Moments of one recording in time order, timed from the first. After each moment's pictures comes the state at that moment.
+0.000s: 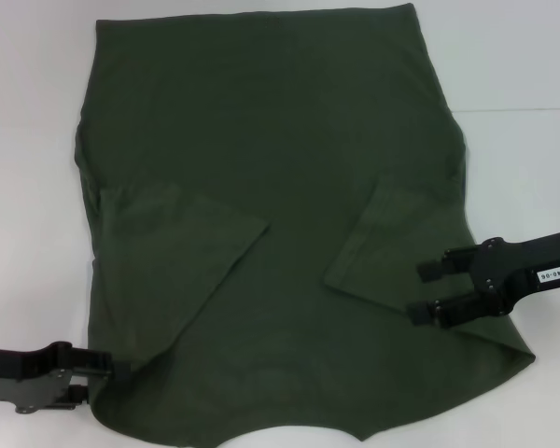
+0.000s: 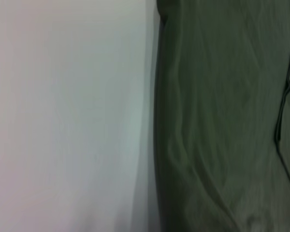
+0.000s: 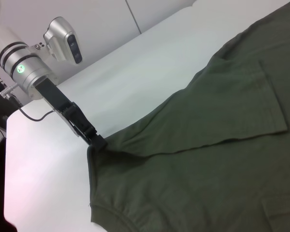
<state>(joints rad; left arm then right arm) -0.58 -1.96 0.36 0.50 2.62 1.59 -2.44 0.69 1.89 -0.85 -0.50 -2.11 -1.60 1.65</state>
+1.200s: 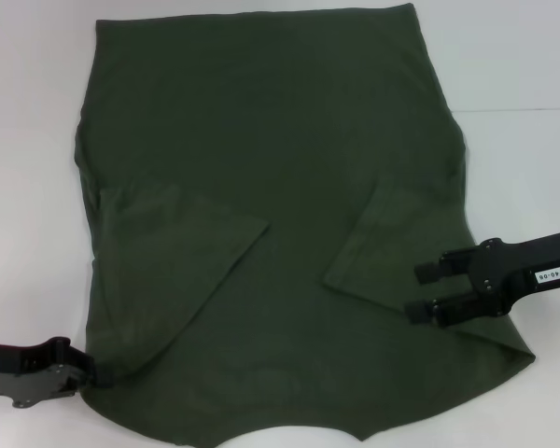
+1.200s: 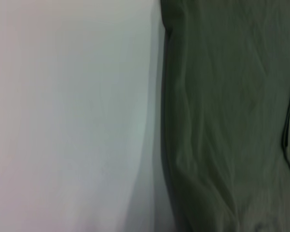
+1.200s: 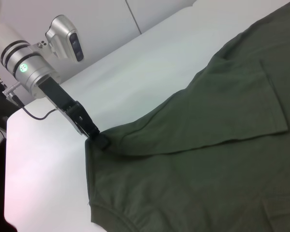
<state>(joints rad) -0.58 -1.95 0.37 0.50 2.62 1.57 -2.45 0.69 1.89 -0.85 -0.50 -2.11 -1.60 1.65</state>
